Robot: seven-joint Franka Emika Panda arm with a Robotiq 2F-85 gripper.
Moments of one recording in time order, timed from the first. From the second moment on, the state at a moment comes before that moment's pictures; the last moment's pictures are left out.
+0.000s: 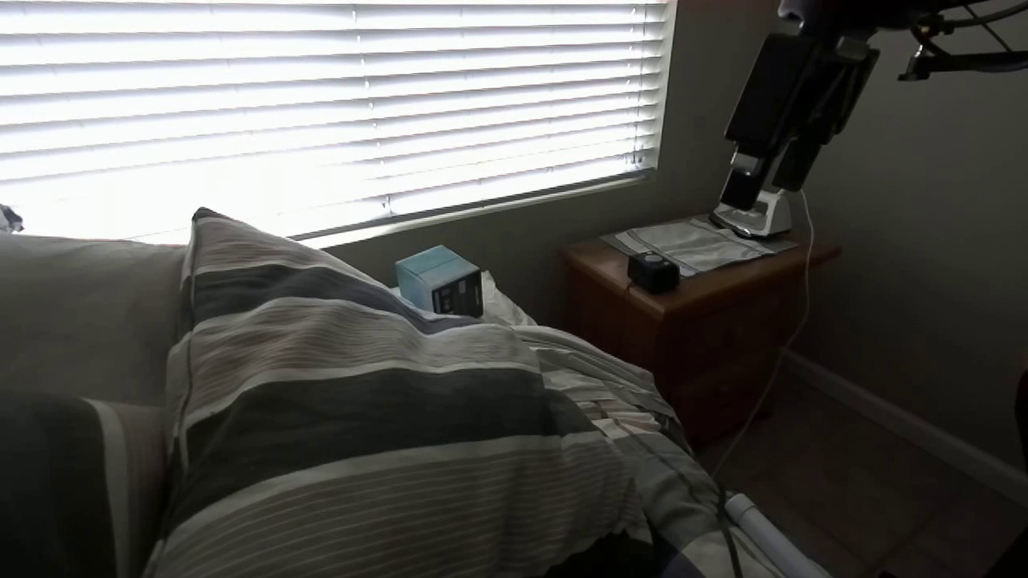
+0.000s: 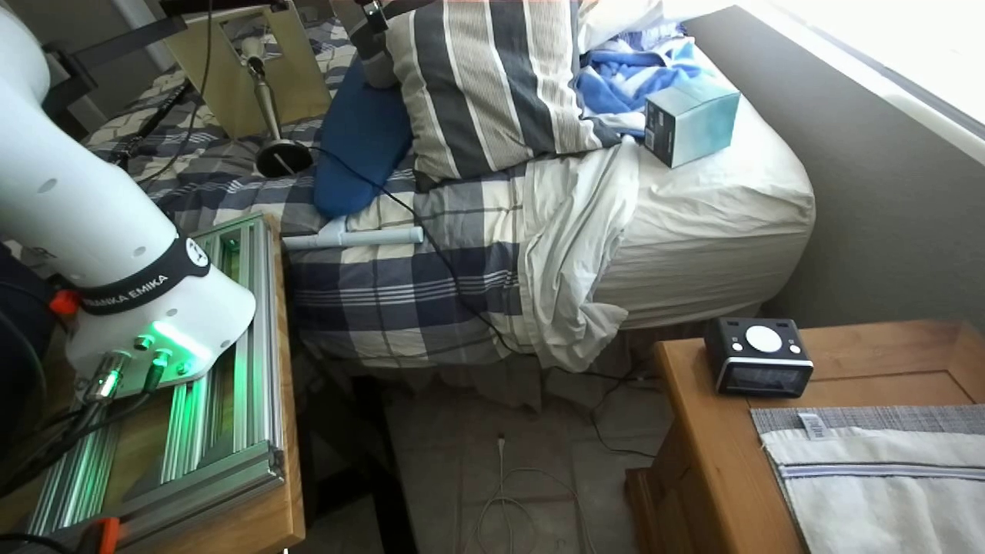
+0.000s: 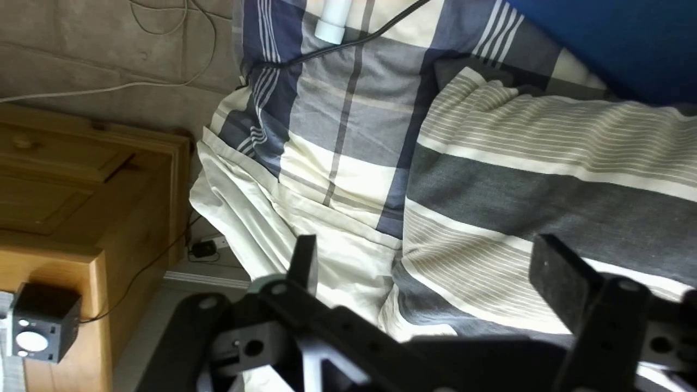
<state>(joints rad) 0.13 -0.51 0.35 -2.65 0.16 2.35 0.51</state>
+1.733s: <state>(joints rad) 0.57 0.66 0.19 -1.36 -0.23 2.24 1.24</state>
